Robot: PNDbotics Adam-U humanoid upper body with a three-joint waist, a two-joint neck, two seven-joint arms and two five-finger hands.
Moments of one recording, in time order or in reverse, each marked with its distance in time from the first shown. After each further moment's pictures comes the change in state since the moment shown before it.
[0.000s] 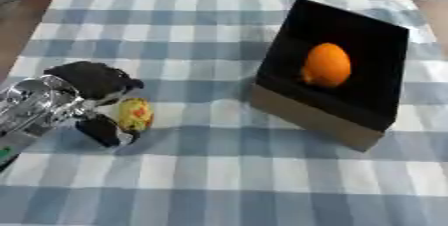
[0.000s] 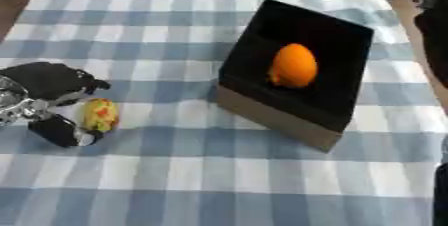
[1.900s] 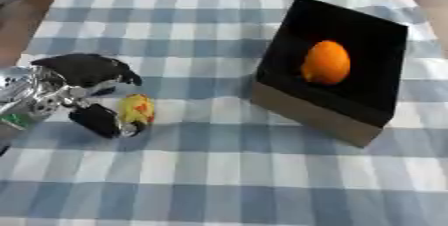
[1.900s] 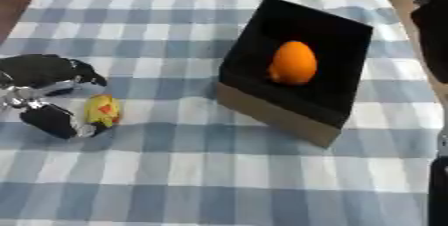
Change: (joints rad) left arm 0.002 0.025 0.024 0.000 0.200 0.015 0.091; right arm 0.009 0.000 0.000 -0.006 0.004 0.004 -0.003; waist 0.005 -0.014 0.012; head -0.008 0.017
